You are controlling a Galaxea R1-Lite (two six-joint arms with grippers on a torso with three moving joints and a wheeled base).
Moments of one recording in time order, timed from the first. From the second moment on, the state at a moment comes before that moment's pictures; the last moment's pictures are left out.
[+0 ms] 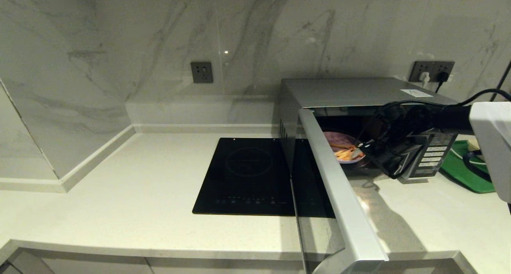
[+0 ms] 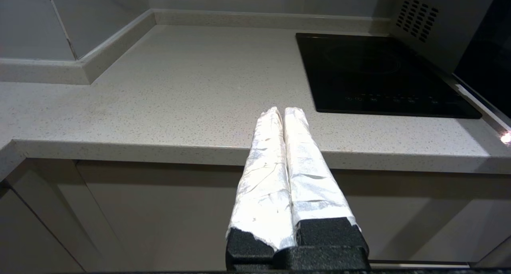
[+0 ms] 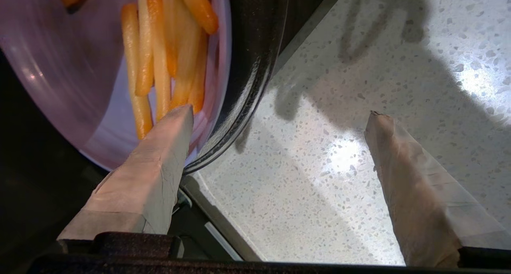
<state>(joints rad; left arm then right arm) 0.00 0.00 0.00 -0.01 0.01 -0.05 0.02 2.38 -1.97 0.65 0.06 0.99</state>
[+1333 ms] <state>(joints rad) 0.00 0.00 0.00 -0.01 0.01 -0.05 0.02 2.39 -1.97 0.66 0.02 1.00</state>
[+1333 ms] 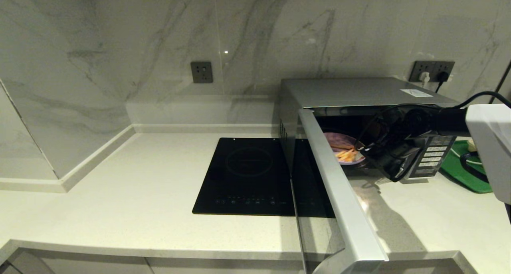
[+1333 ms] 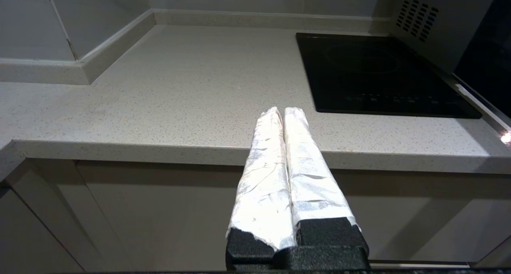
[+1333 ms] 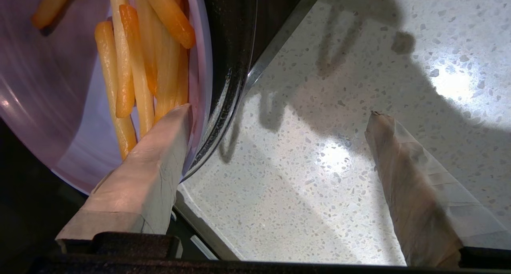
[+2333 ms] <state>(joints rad) 0.00 0.00 0.00 -0.01 0.01 -0.05 0.01 2.38 -1.96 0.70 -0.03 1.00</state>
